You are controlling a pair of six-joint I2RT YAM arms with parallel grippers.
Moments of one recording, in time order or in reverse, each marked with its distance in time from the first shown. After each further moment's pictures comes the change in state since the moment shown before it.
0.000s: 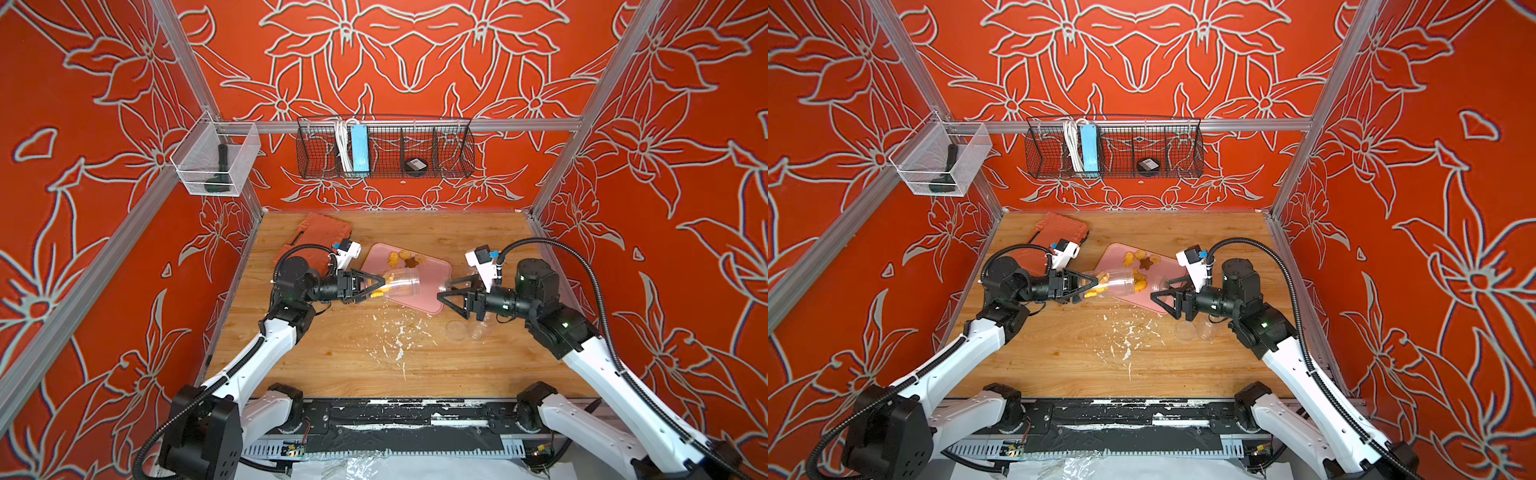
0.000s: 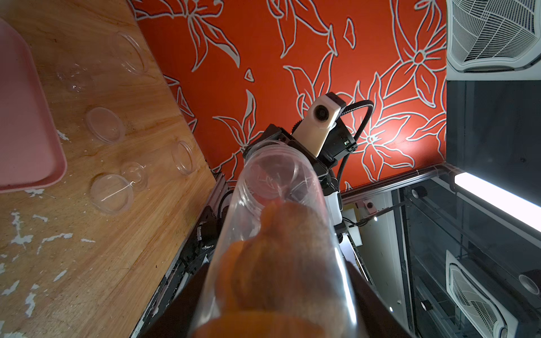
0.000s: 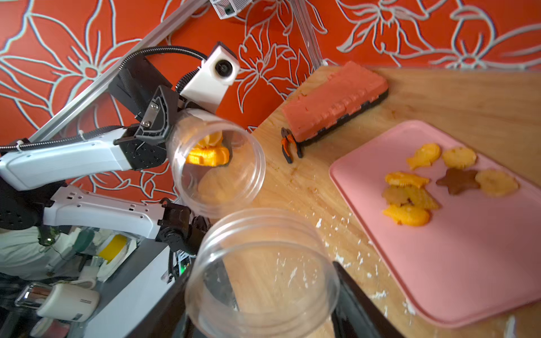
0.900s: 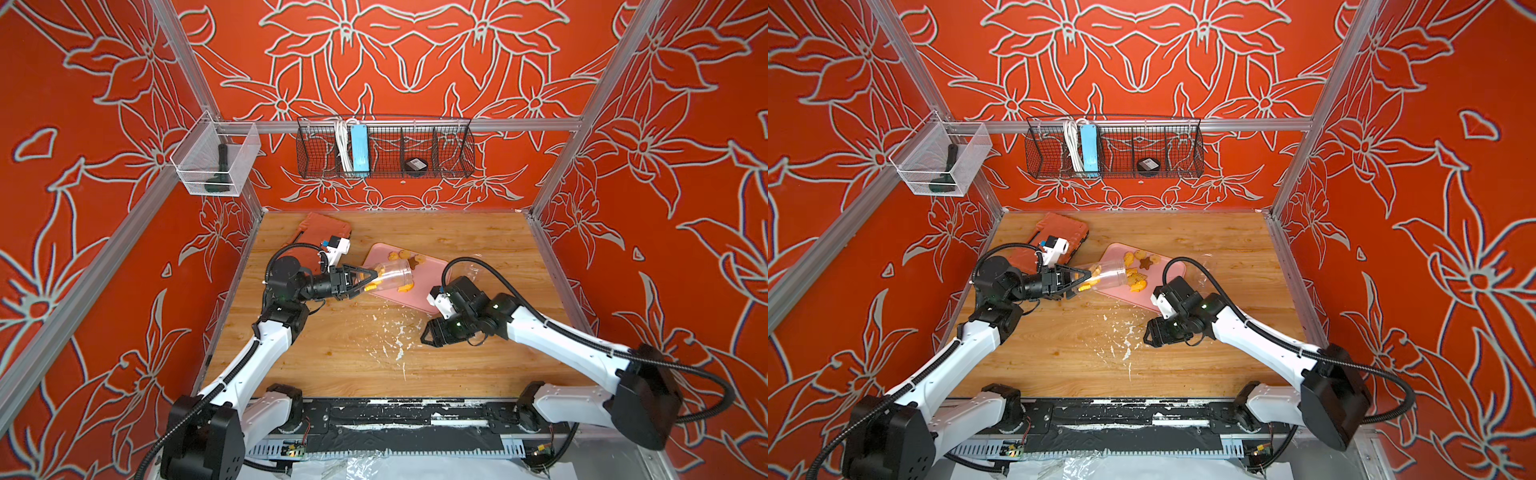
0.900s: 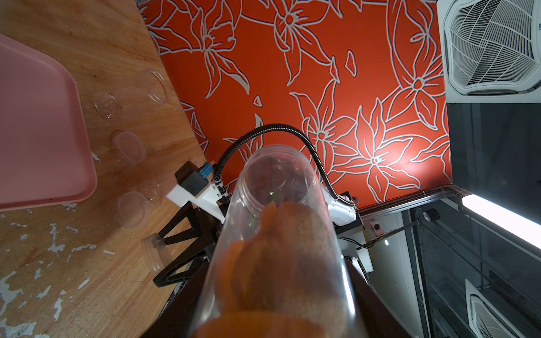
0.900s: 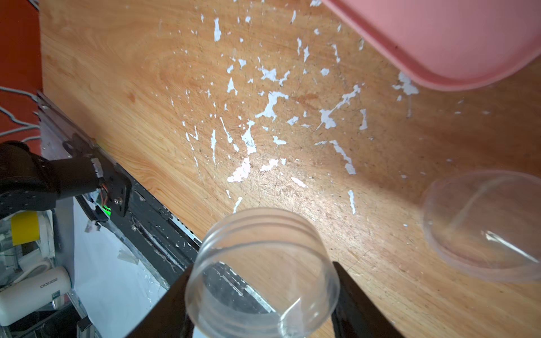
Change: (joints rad) left arm 0.063 -0.035 0.000 -0.032 -0.033 0.009; right arm 0.287 0.458 0.013 -0.311 0.329 0.138
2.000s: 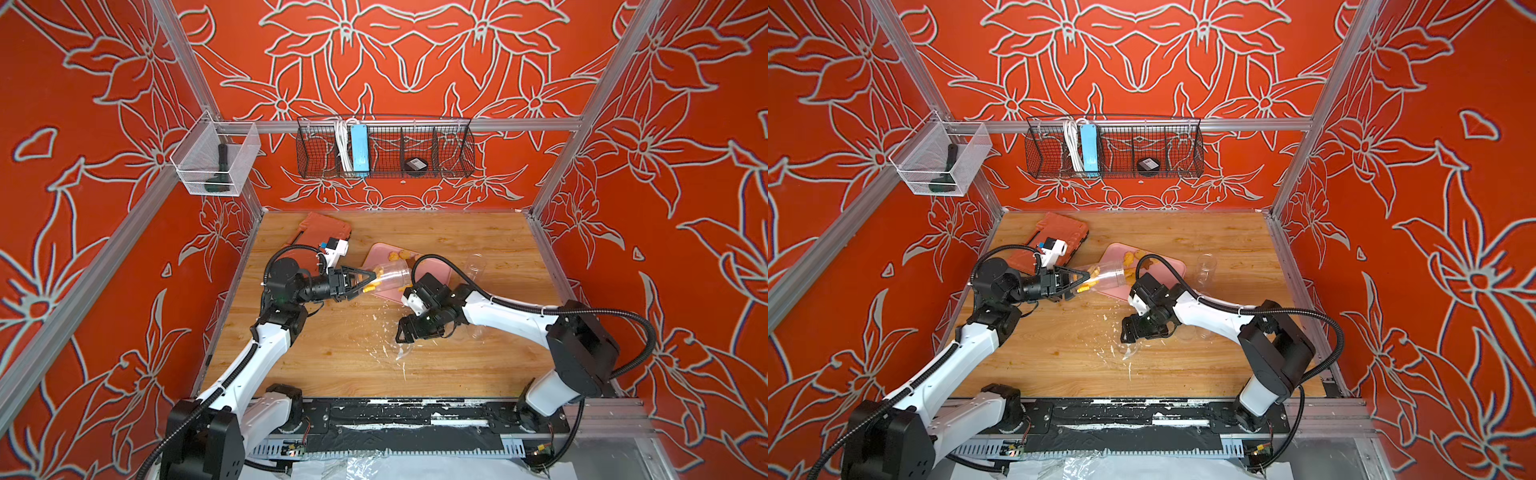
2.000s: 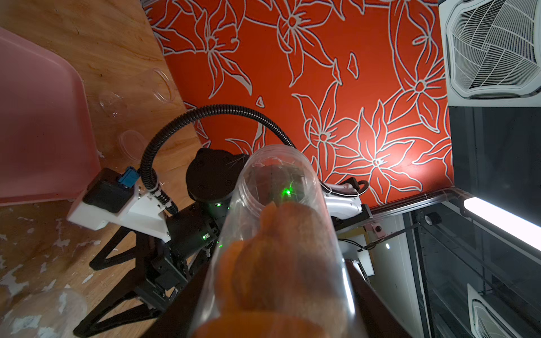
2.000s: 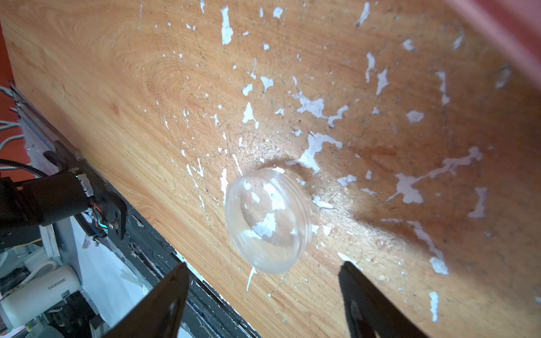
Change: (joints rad) left arm 0.010 -0.021 -0.015 -0.021 0.000 0.006; right arm 0.064 0.318 0.152 0.103 -0.051 0.037
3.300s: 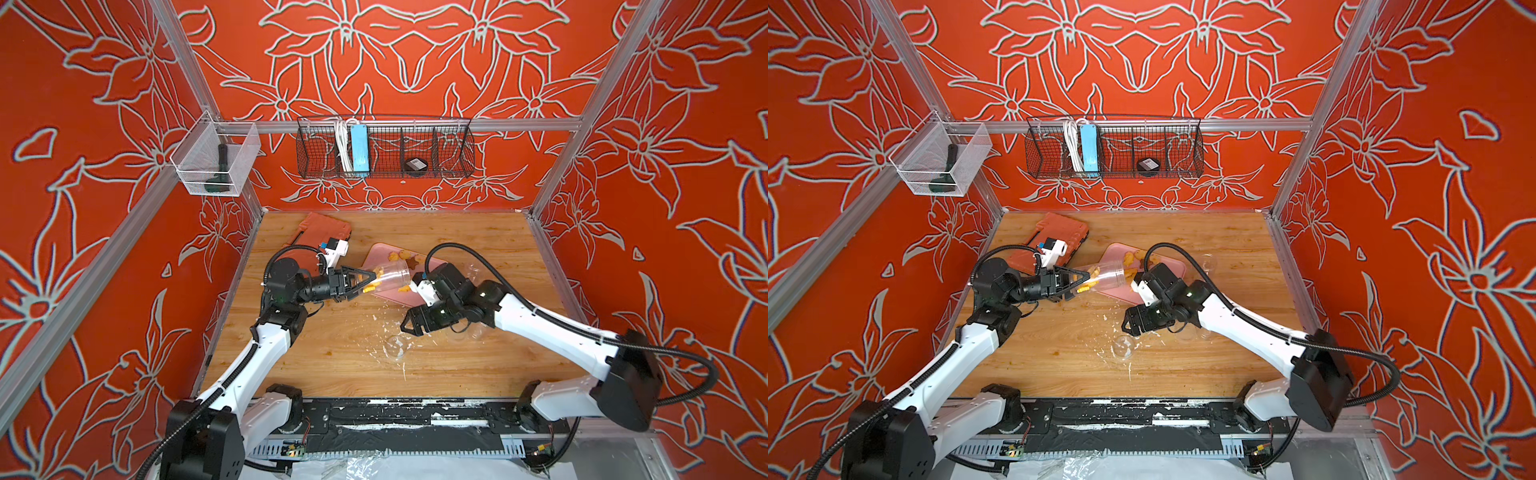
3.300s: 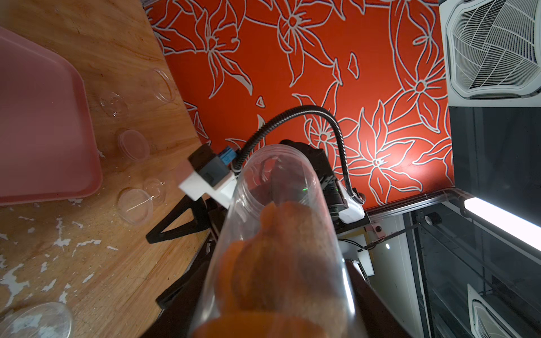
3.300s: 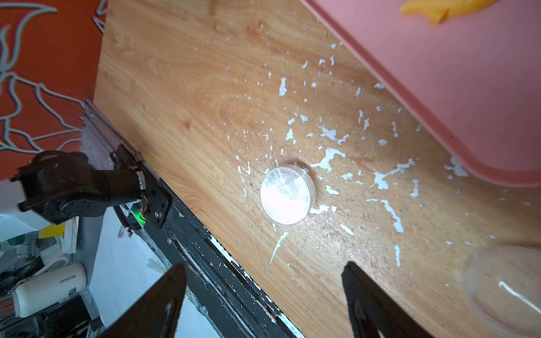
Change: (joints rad) left arm 0.000 0.000 0.000 -0.005 0.000 0.008; right arm -0.013 -0.290 0.056 -0.117 0.061 -0.035
